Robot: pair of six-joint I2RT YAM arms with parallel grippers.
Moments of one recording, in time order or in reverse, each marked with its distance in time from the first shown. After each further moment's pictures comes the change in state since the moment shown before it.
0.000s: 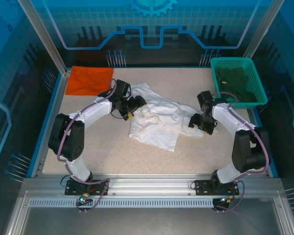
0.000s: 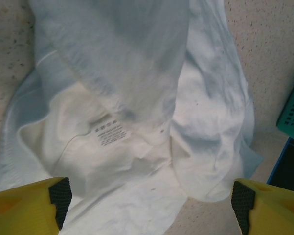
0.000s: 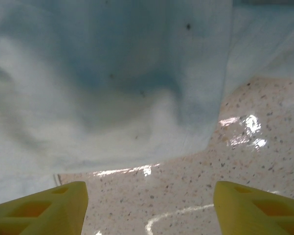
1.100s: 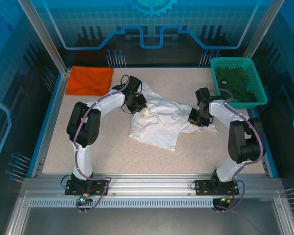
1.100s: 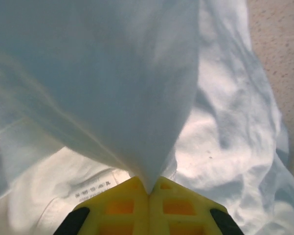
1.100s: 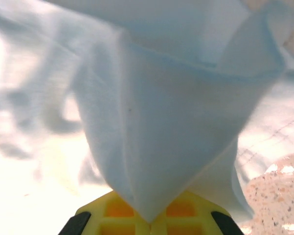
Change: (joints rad) left arm -0.039 0.209 0.241 -0.104 -0.116 0.030; right arm 0.001 0.047 0.077 0.126 -0.084 -0.031
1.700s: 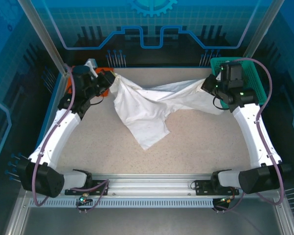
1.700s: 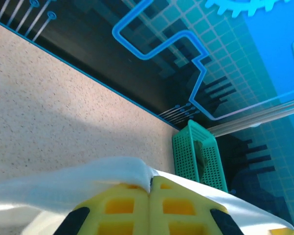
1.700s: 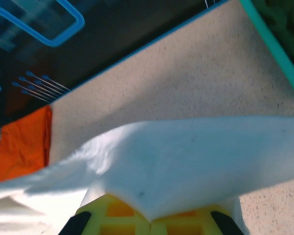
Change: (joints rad) left arm 0.242 -0.732 -0.291 0.327 -0.014 0.101; right arm -0.046 -0.293 0.346 0.016 0.064 0.053
